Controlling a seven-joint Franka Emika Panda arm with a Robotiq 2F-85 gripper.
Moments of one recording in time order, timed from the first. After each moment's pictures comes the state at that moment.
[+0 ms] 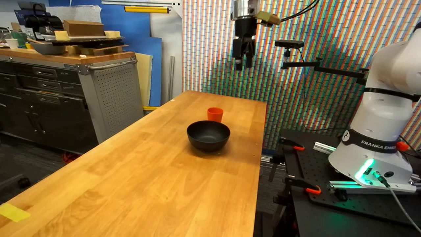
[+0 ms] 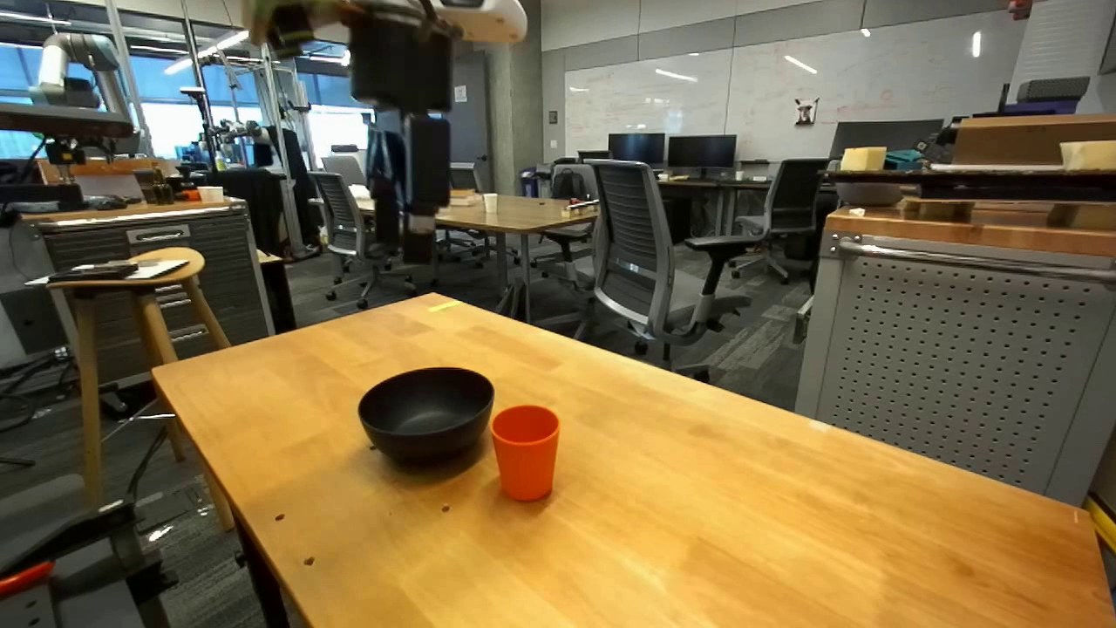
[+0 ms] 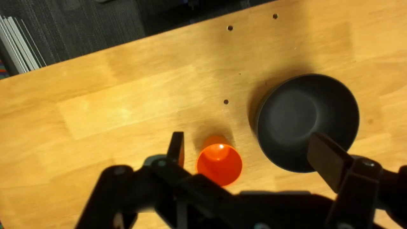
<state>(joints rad) -0.11 -0.23 -0.14 -2.32 -0.04 1.97 0.06</state>
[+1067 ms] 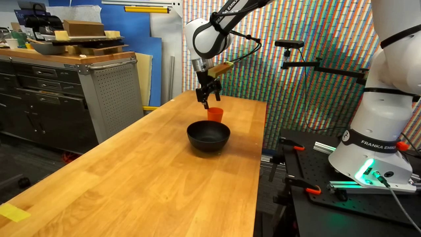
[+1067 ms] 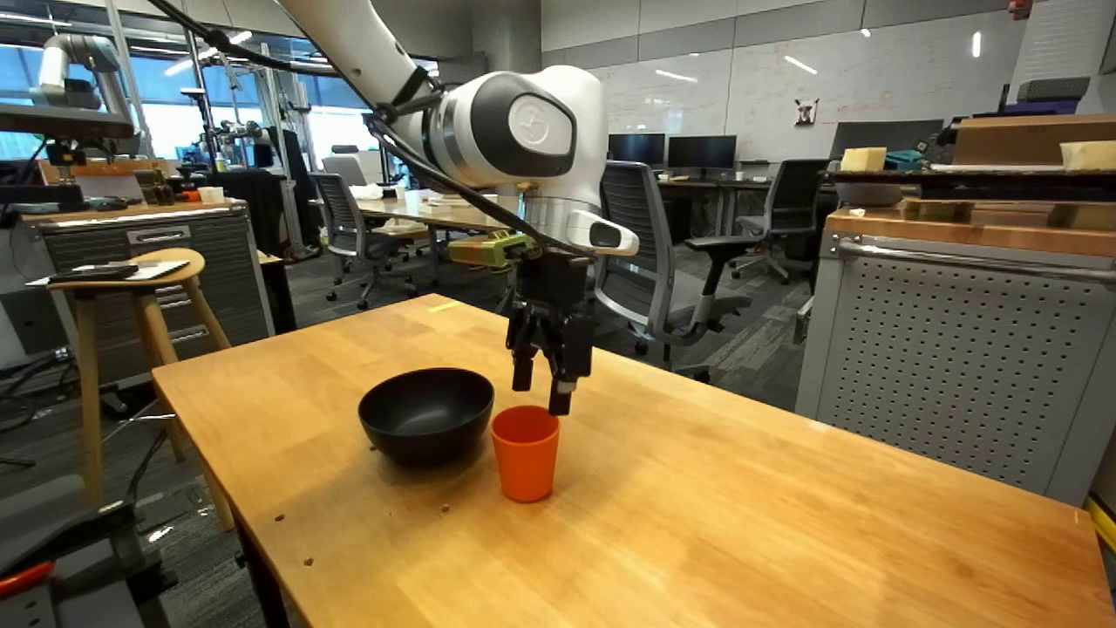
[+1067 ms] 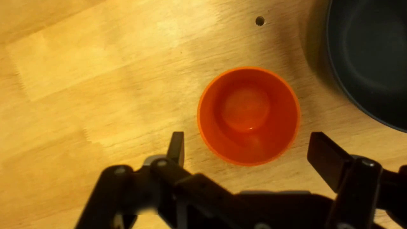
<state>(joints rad) -0.10 0.48 -0.12 -1.89 -0.11 2.11 0.22</state>
